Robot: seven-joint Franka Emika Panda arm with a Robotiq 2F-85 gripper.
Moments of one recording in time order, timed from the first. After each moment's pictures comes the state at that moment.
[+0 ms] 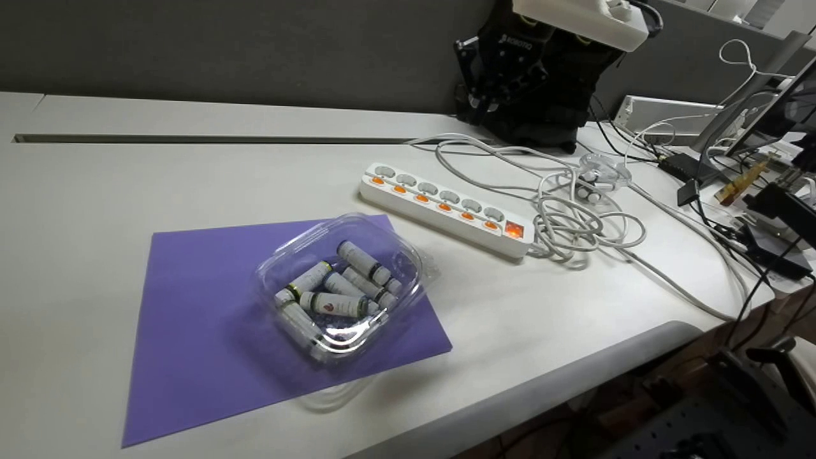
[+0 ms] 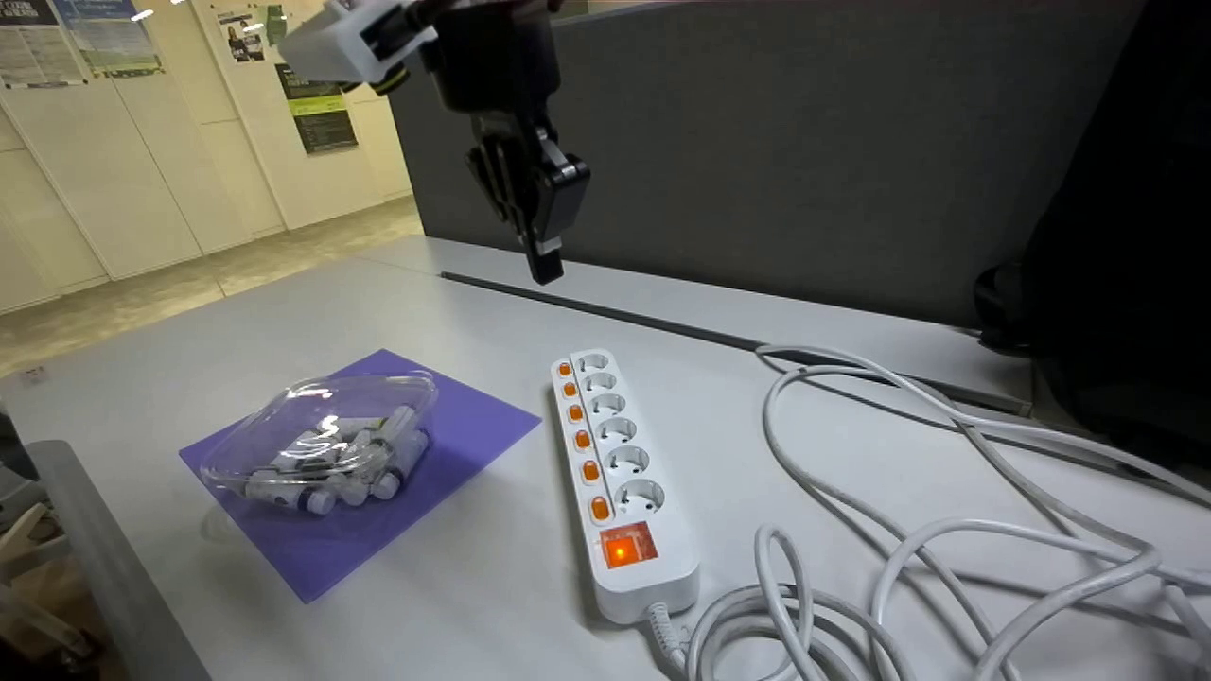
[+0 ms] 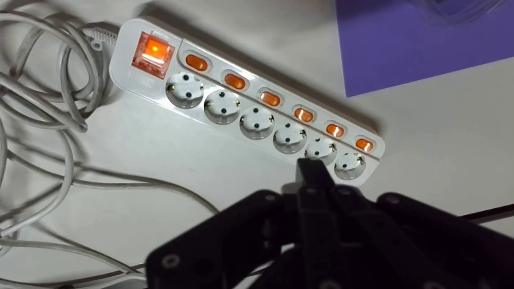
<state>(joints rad) -0.05 0.10 -0.03 -2.34 0.06 2.58 0.16</state>
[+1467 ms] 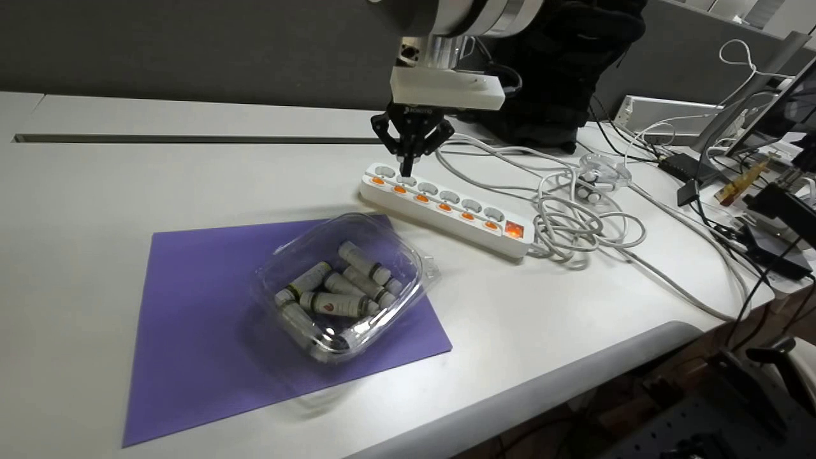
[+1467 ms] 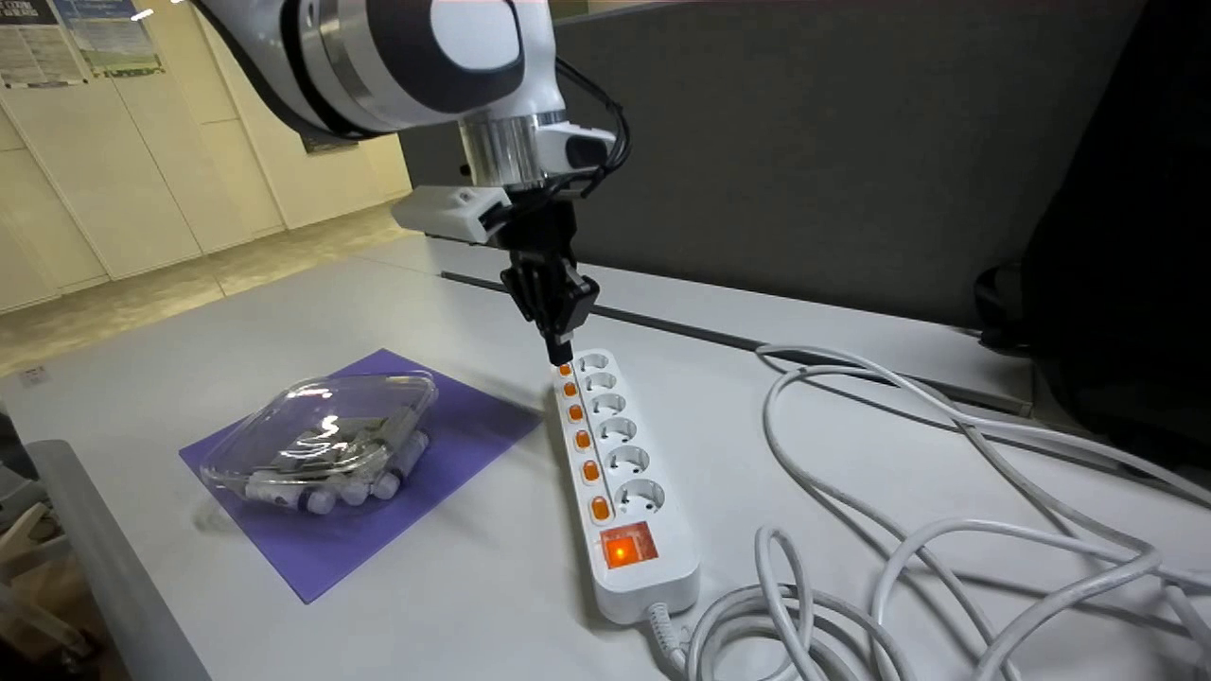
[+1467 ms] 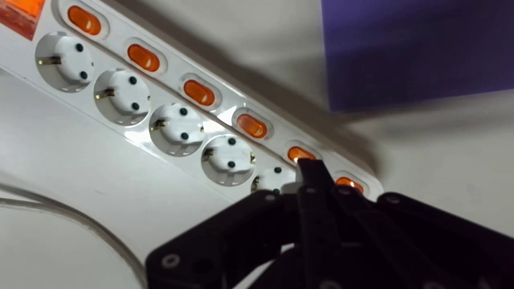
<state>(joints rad) 0.11 0.54 -0.06 -2.00 -0.04 2.53 0.28</state>
